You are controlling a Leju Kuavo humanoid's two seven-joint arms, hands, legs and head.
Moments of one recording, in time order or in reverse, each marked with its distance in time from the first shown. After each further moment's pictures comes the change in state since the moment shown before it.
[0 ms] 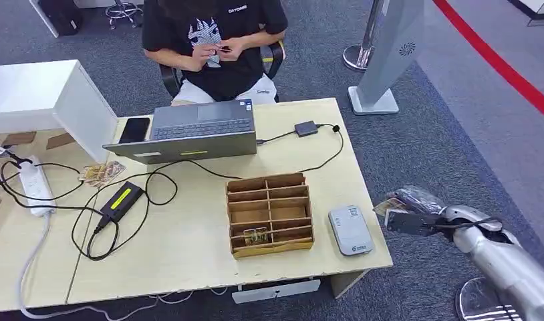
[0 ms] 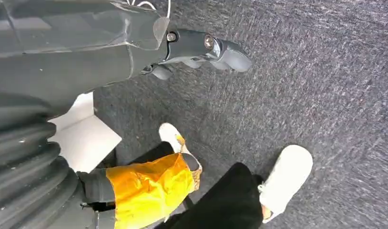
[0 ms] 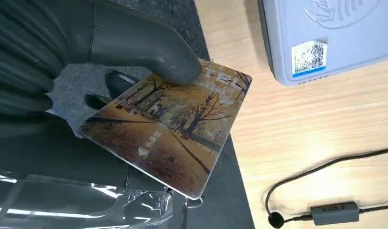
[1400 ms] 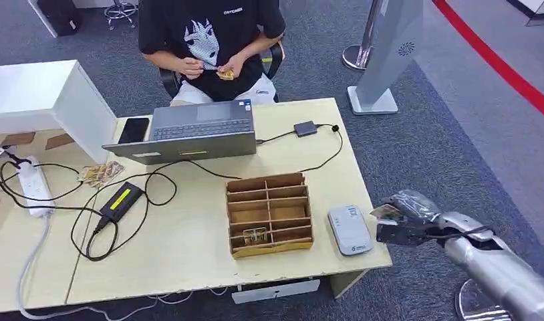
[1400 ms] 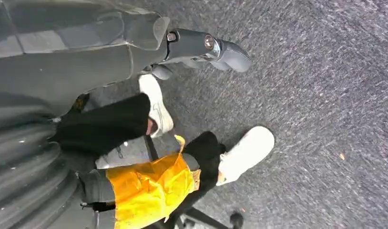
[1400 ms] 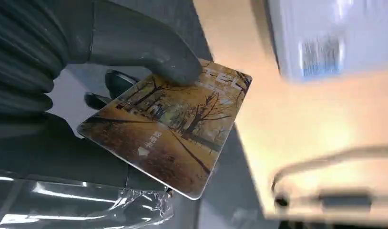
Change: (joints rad) left arm 0.021 0.020 0.159 0.000 0.205 -0.018 0.005; right arm 0.001 0.030 0.121 -0.013 0.060 -0.288 0.144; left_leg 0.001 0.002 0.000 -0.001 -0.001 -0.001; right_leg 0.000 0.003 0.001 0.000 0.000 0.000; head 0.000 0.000
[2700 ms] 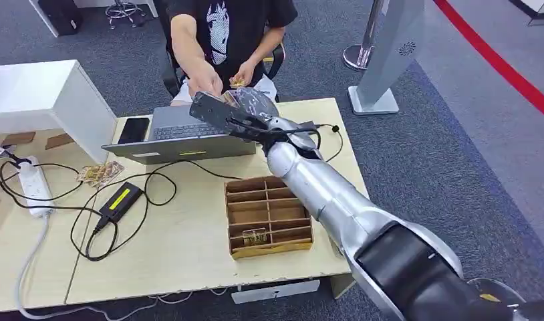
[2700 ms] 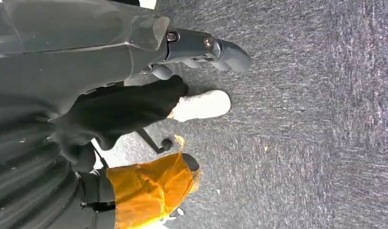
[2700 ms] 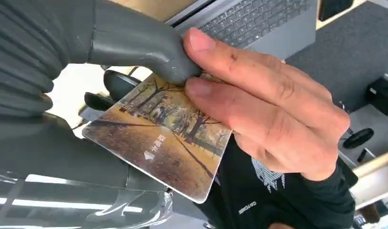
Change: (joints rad) left arm -0.025 -0.030 0.360 0.008 0.313 -0.083 0.087; right arm -0.591 0.908 -0.066 0.384 -0.005 0.053 0.420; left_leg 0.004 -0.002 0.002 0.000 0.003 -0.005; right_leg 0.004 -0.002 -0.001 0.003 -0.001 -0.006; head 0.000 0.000
